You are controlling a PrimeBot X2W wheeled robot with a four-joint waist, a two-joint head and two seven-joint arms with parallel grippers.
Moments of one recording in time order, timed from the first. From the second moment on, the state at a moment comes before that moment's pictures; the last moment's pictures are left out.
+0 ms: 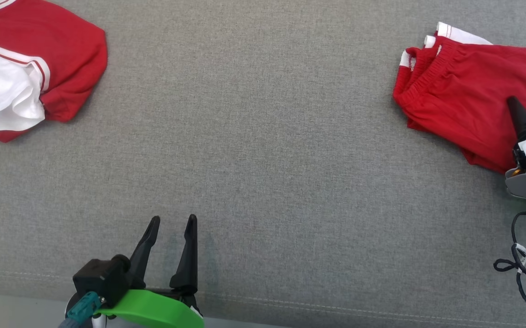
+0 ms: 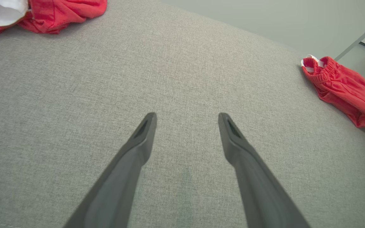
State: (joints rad) left arm 0.15 0.07 -0.32 -0.30 -0.43 0.12 0.02; right arm -0.43 -0.30 -0.01 0.52 1.14 -0.08 0.11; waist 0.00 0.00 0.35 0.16
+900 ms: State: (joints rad) left arm 0.14 0.06 -0.32 -0.29 -0.44 0.12 0.02; right arm -0.61 -0.54 0.04 0.53 1.05 -0.08 0.27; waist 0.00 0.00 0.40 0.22
